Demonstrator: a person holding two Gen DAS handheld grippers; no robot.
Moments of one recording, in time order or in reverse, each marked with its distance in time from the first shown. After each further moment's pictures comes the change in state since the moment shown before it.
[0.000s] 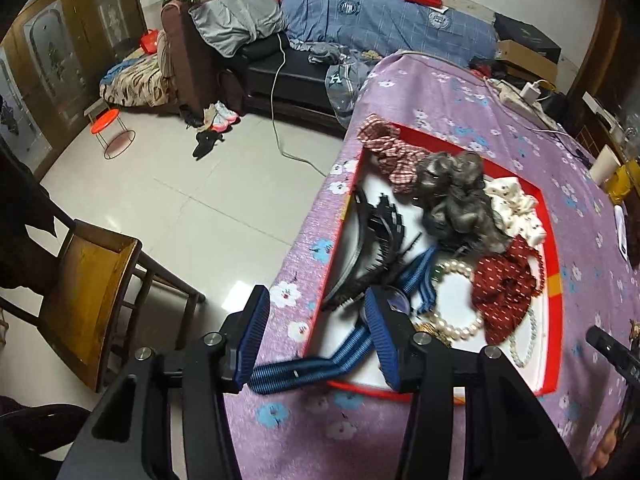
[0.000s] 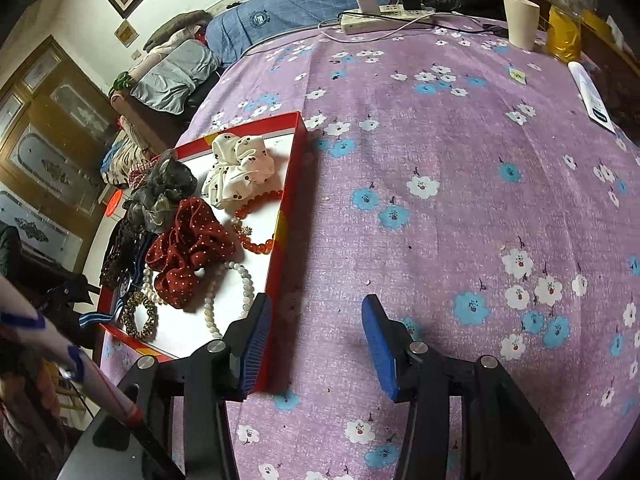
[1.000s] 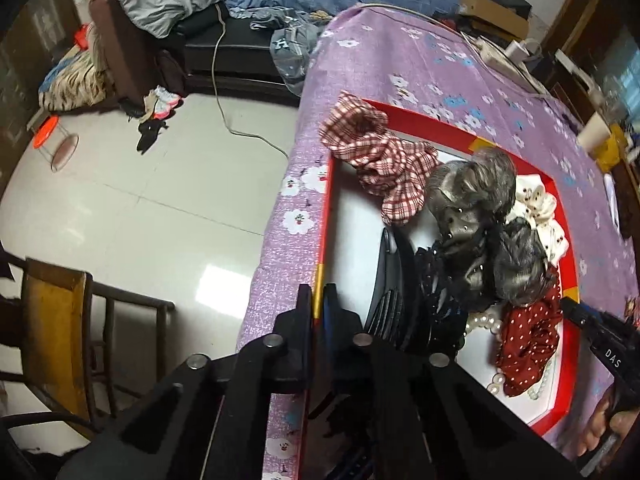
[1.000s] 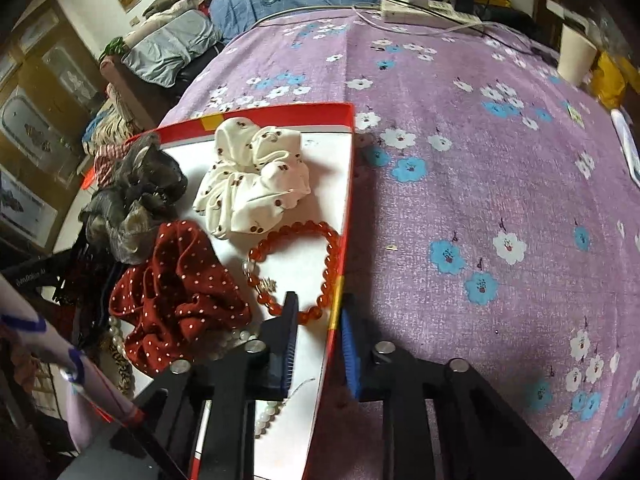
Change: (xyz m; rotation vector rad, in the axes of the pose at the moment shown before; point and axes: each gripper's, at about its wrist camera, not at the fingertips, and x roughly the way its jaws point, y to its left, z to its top) left arm 0.085 -0.012 0.055 0.113 0.141 -0.157; right arm 0.077 0.046 0.043 -0.082 0.048 -0.097
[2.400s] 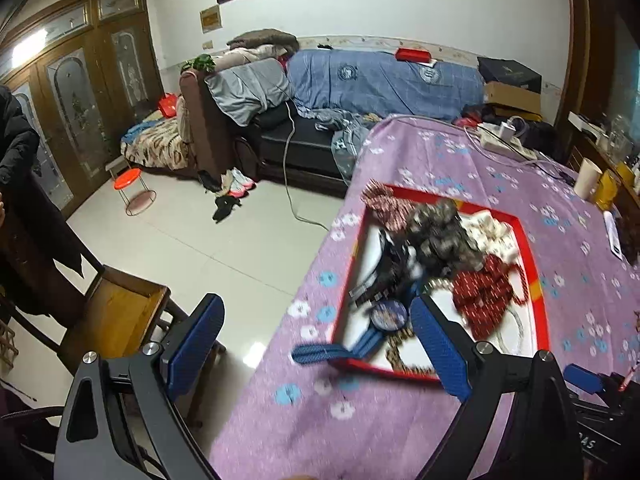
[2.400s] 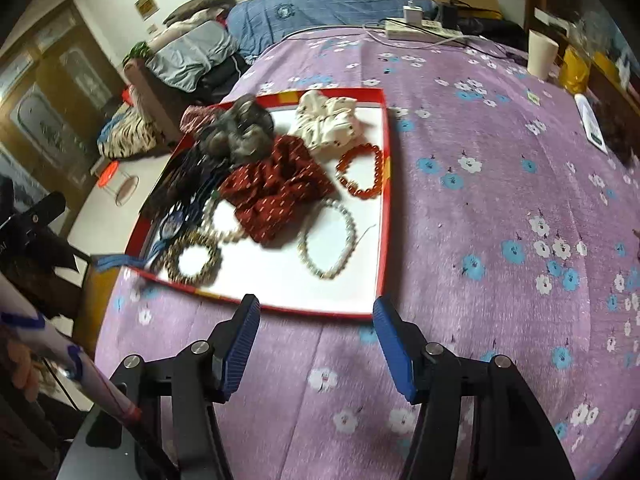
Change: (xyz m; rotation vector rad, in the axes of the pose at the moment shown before) left arm -0.156 -0.044 -0.120 -0.050 -0.398 0.234; right arm -0.094 0.039 -0.102 -0.039 -0.058 0.008
